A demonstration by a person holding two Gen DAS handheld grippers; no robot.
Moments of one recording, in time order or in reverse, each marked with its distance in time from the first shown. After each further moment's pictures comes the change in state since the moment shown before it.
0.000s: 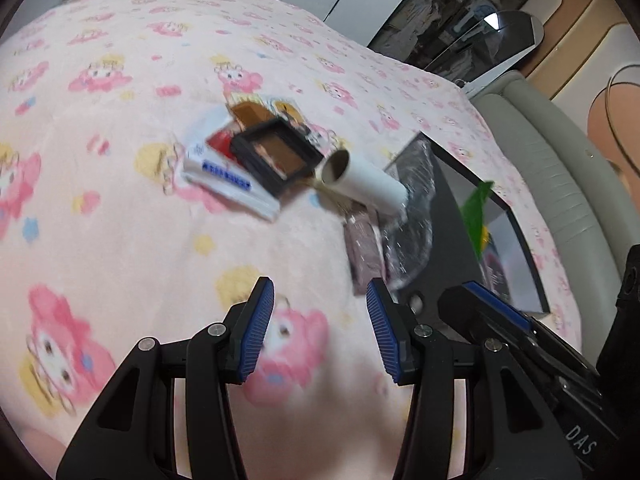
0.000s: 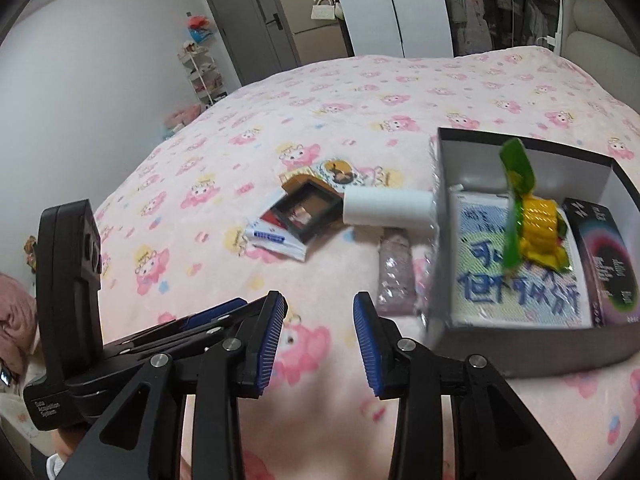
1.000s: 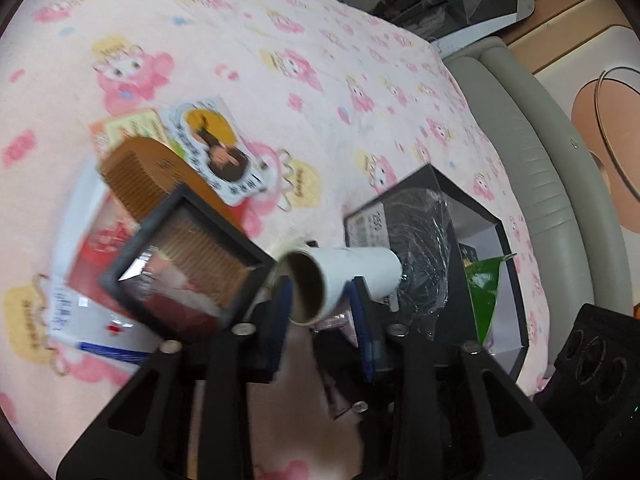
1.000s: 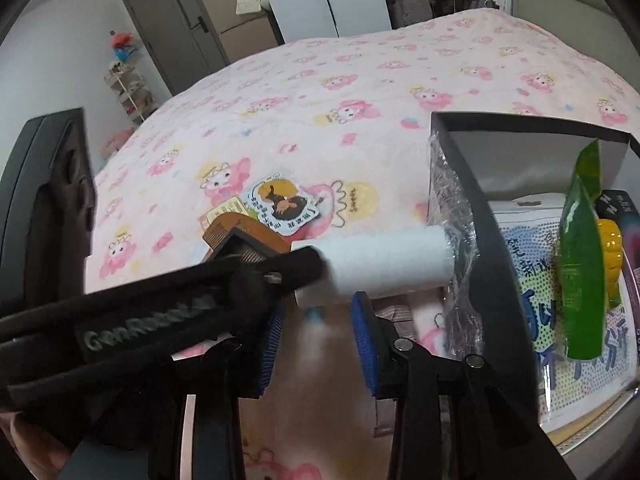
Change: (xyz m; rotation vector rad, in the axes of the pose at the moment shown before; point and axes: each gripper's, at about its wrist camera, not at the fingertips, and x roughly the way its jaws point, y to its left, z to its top) left arm 0.118 -0.007 0.107 0.028 0.228 -0.204; right arm 0.111 -0.021 0.057 0.178 0.039 -0.173
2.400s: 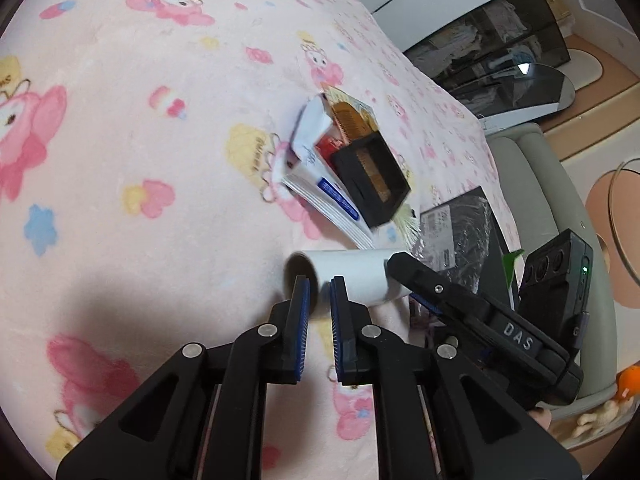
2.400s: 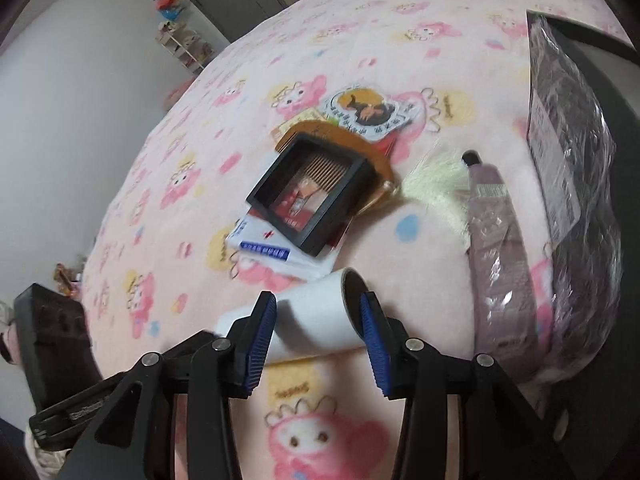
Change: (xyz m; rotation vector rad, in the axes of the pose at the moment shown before) left arm -0.093 0.089 -0.114 -0.261 -0.186 0.044; right arm 0.030 0.012 -0.028 -0.026 0.214 0.310
